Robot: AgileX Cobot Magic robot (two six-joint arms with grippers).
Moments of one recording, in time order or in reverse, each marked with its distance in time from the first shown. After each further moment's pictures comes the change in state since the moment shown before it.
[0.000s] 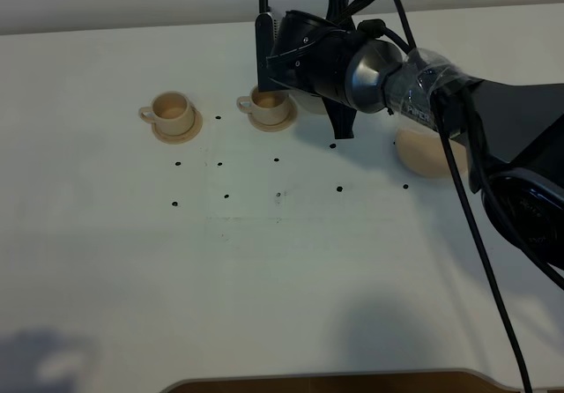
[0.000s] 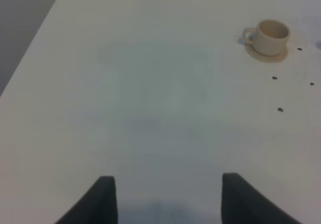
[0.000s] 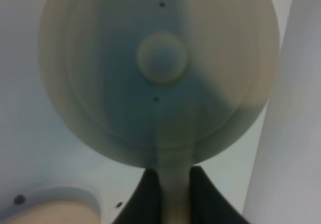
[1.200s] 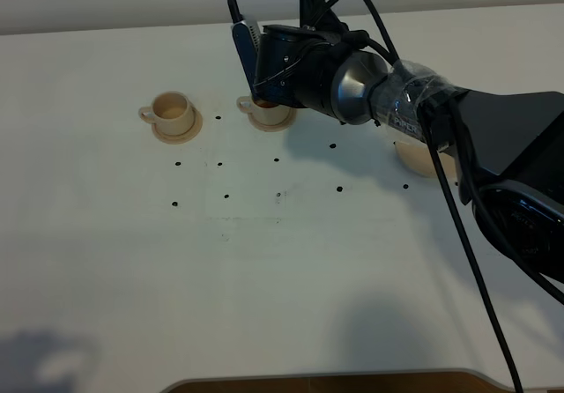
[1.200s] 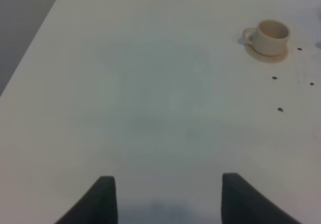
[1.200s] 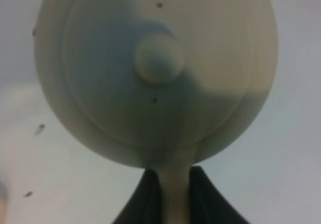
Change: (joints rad) left arm 0.000 0.000 0.000 0.000 0.000 0.000; right arm 0.041 0.003 0.000 -0.201 -0.028 -0.112
